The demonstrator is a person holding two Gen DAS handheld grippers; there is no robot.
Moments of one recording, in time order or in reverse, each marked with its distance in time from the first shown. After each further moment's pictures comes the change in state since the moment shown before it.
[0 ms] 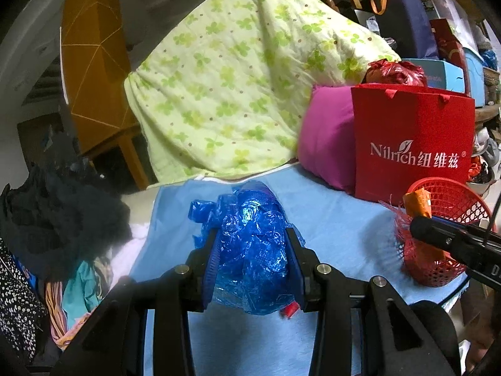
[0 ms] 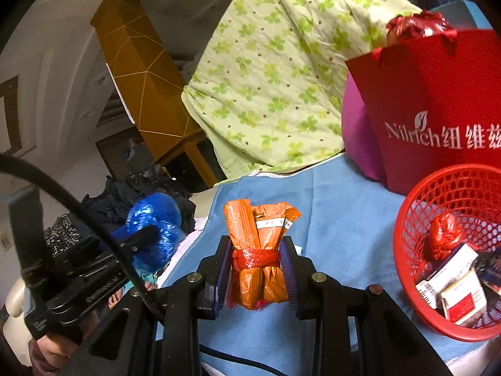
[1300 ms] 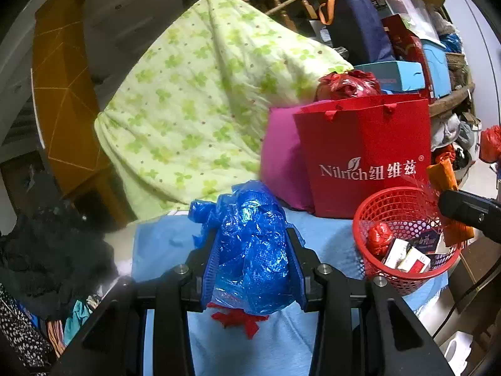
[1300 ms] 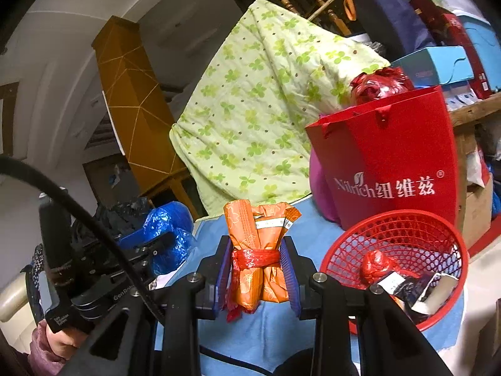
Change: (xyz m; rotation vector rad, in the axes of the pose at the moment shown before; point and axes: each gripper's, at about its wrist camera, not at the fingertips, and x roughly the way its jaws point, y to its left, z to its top) left arm -0.037 -0.072 0.037 0.138 -0.089 -0.090; right arm -0.114 -0.019 0.015 -0.009 -0.178 -0.105
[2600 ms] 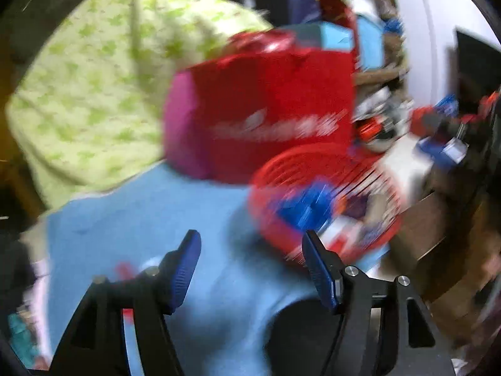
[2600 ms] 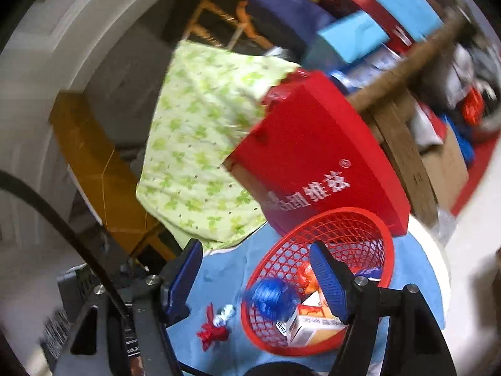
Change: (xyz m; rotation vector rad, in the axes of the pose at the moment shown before) left arm 0.053 -0.065 -0.040 0.070 0.150 -0.356; right arm -0.038 -0.118 -0.006 0.251 -0.102 -0.078
